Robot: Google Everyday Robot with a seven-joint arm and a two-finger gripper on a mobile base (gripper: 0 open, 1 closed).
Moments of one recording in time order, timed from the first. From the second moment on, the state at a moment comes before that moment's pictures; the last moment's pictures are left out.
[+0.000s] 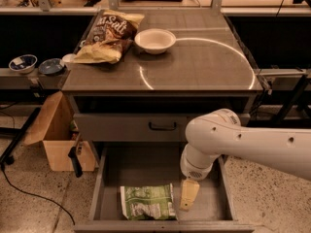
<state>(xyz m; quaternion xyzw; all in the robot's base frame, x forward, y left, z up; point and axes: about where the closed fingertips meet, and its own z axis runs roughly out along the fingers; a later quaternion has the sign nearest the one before) 0.435 -0.099 0.584 -0.63 0.77 0.07 0.05</state>
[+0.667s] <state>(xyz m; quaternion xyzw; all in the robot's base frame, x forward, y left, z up) 0.439 -0.096 0.576 -0.64 0.76 0.08 0.06</state>
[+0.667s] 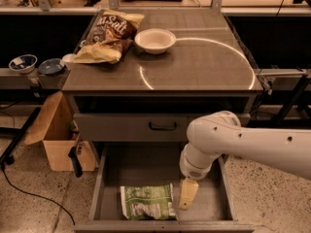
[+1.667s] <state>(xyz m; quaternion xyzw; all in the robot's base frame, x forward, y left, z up) 0.466 -0.059 0.522 -0.66 0.74 0.11 0.09</state>
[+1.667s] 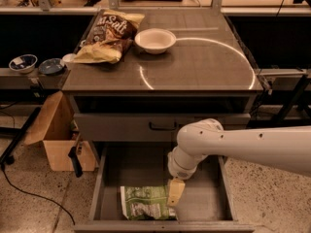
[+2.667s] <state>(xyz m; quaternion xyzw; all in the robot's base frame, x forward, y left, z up) 0.464 -0.033 0.478 -0.67 0.73 0.13 0.07</state>
